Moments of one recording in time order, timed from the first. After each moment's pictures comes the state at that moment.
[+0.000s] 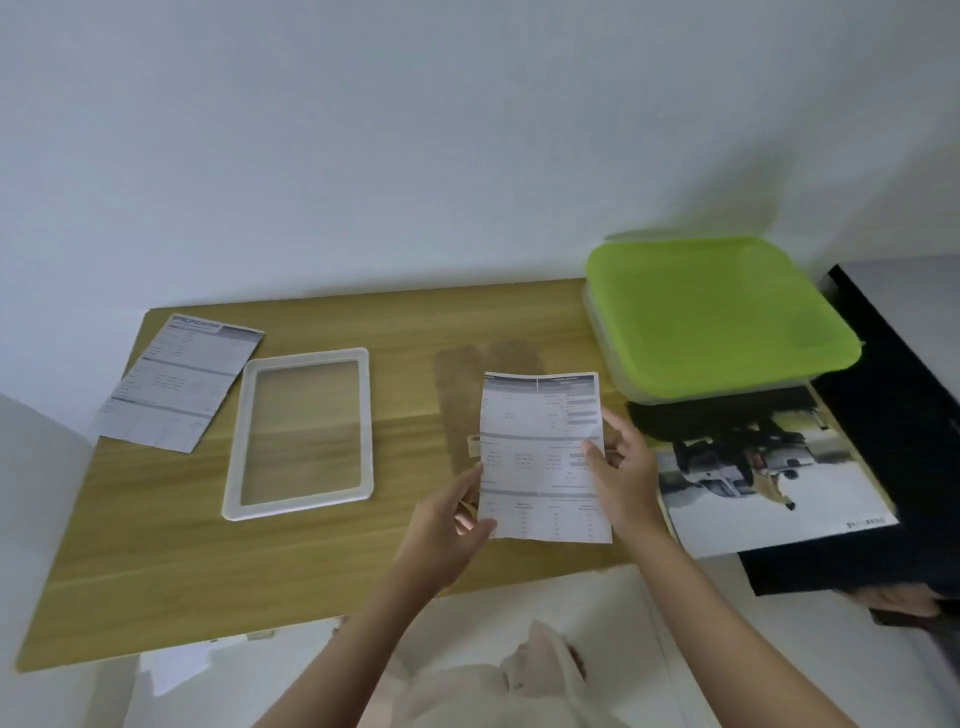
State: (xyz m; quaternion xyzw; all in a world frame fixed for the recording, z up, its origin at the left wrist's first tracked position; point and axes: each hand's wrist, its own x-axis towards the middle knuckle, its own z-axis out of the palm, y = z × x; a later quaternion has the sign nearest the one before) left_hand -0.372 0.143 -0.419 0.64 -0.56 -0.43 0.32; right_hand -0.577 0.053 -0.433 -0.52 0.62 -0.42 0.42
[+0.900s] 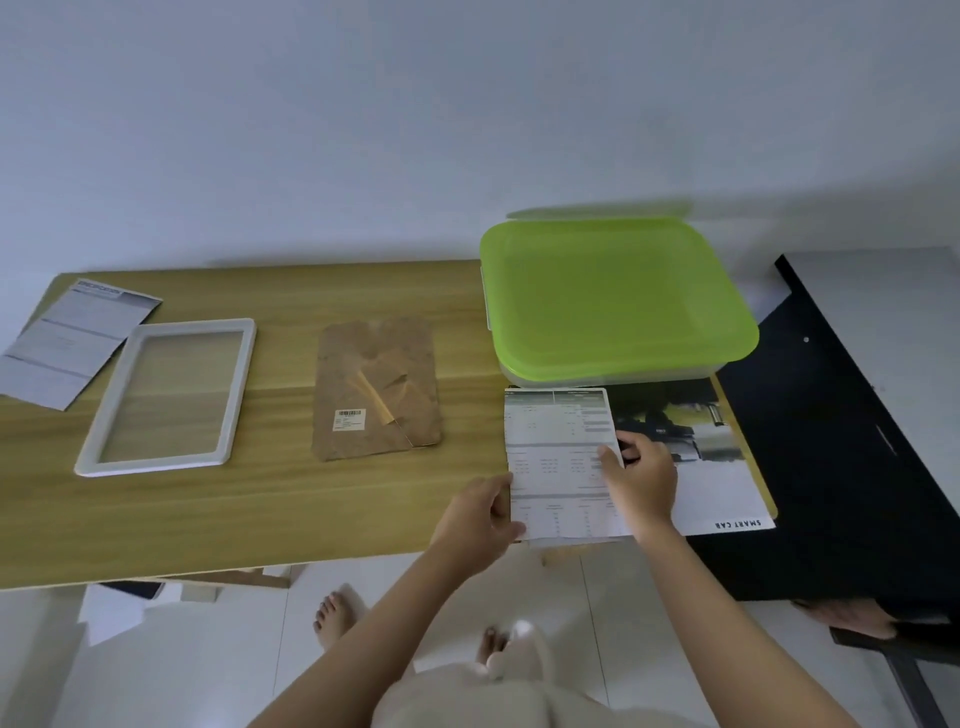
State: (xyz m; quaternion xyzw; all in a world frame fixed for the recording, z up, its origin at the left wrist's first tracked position) left_hand -0.583 0.093 -0.454 0.68 -0.56 -0.42 0.21; right_hand -0.780 0.002 -0.476 -0.56 0.71 -0.30 0.30
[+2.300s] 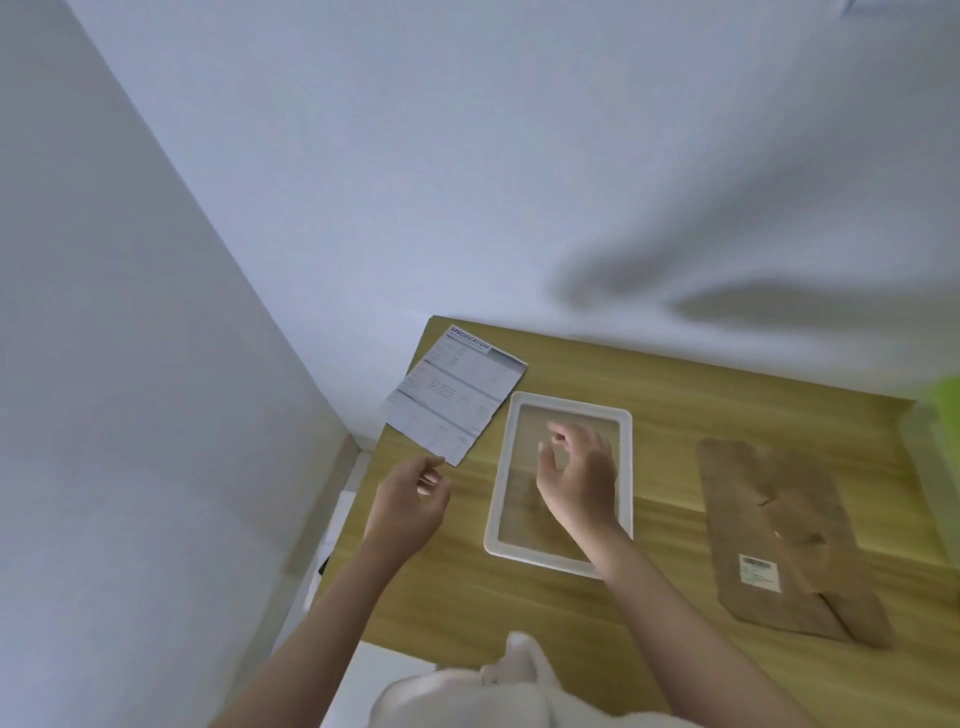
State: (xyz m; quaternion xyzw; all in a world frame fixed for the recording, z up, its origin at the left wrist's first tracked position) left_hand -0.068 0.185 -0.426 0.83 -0.35 -0.24 0.37; right_hand -0.221 0.047 -0.447 -0.78 0.49 -0.29 0.27
